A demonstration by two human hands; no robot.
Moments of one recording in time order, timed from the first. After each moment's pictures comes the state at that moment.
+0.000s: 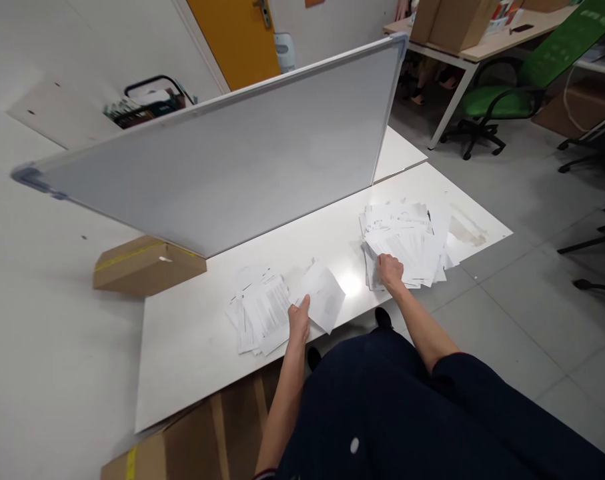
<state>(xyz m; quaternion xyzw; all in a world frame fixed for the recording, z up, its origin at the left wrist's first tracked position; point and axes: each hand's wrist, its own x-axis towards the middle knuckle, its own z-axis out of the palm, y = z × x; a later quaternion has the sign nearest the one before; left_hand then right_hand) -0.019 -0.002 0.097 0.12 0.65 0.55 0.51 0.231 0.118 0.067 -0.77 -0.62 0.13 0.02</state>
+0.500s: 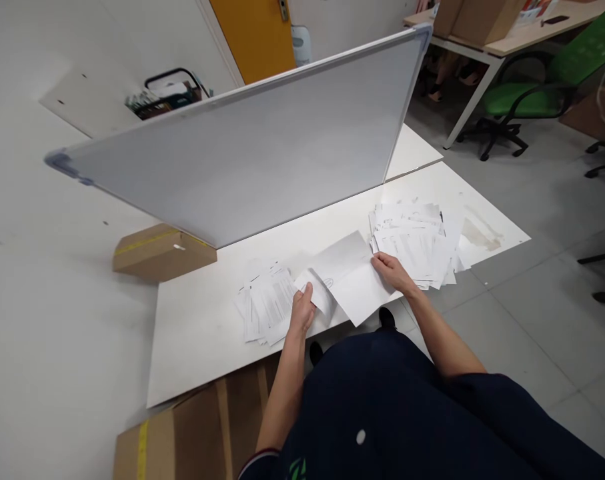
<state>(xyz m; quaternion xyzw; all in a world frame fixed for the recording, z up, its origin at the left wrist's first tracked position) -0.022 0.007 0.128 0.16 0.59 0.53 0.59 0.220 0.093 0.150 -0.51 -0.60 0.52 0.32</state>
